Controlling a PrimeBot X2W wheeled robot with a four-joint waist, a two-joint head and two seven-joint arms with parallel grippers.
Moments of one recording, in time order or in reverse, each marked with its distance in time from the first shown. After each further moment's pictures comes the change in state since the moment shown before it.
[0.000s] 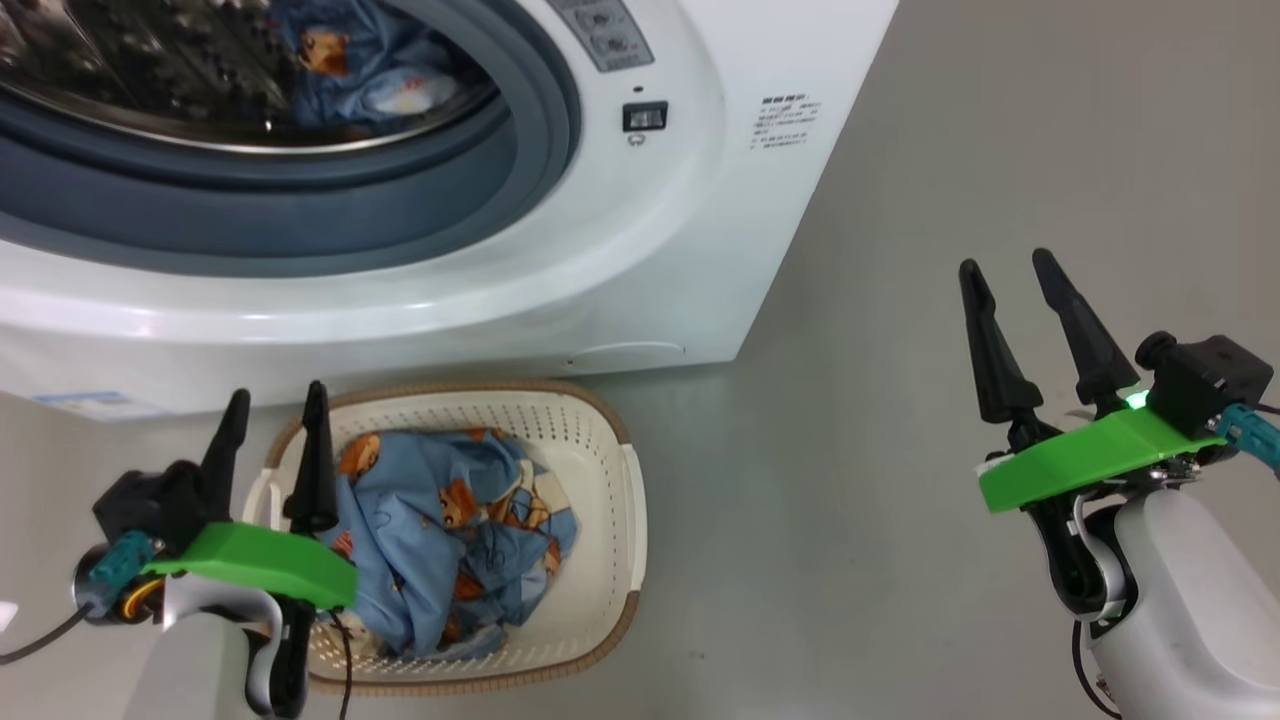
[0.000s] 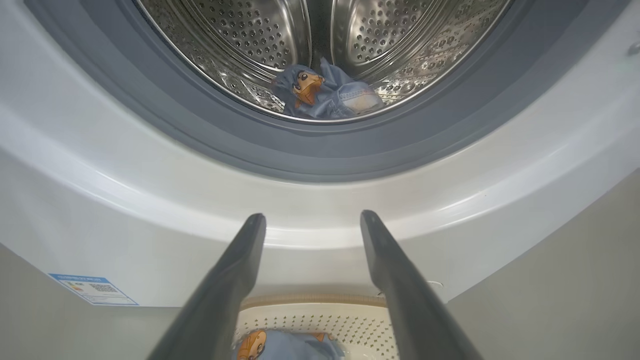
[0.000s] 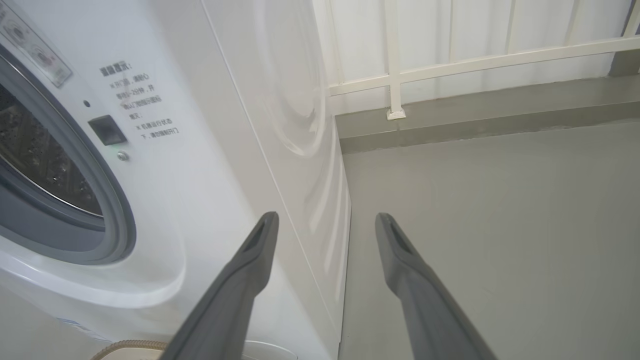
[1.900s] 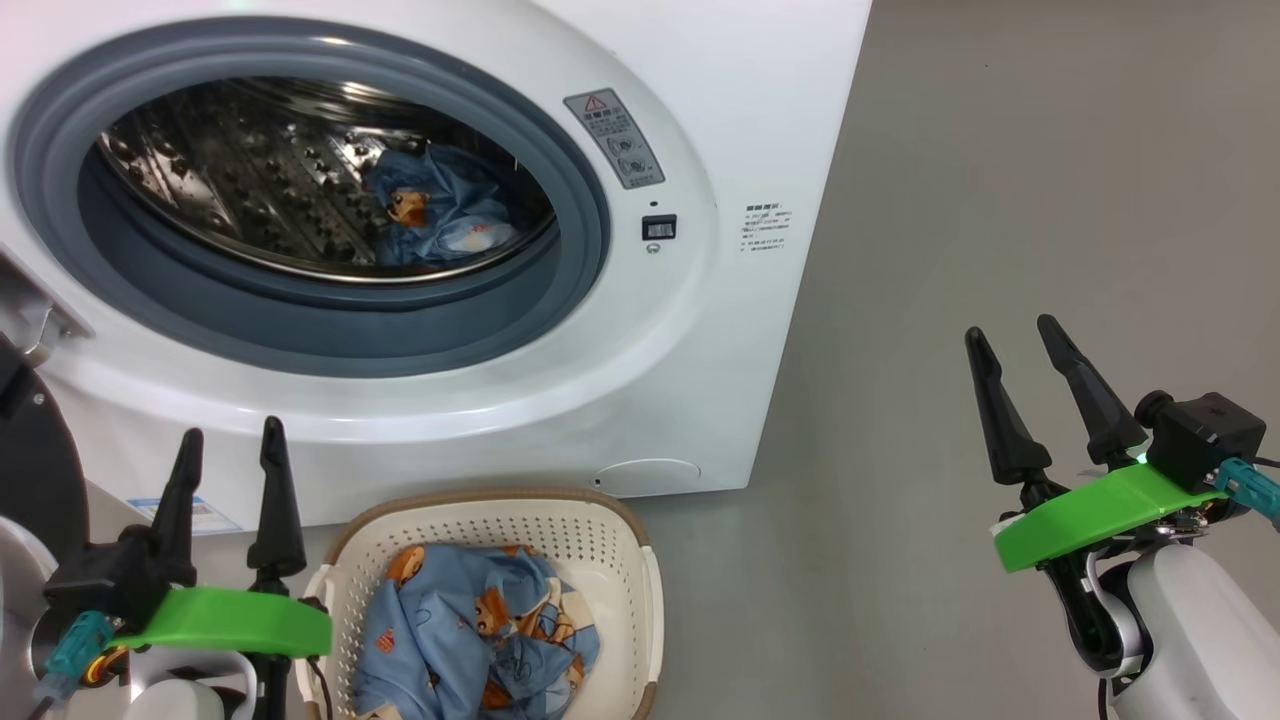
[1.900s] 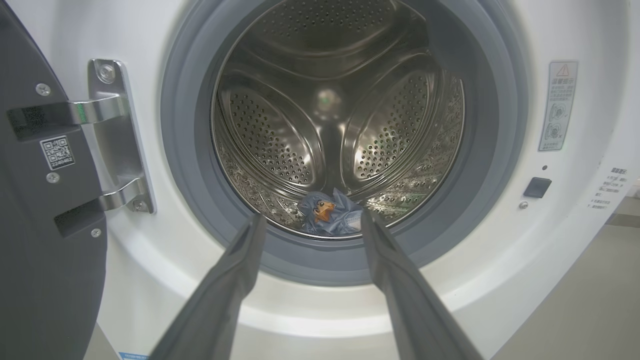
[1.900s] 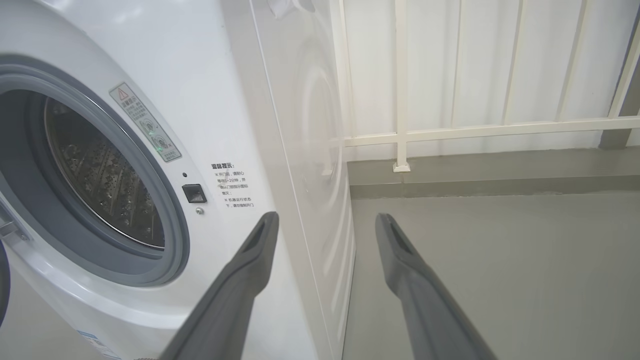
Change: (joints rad) left arm 0.152 -0.041 0.118 -0.199 0.066 0.003 -0.002; right arm 0.087 -0.045 0.021 -0.007 -0.002 0.000 0.000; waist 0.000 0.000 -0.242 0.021
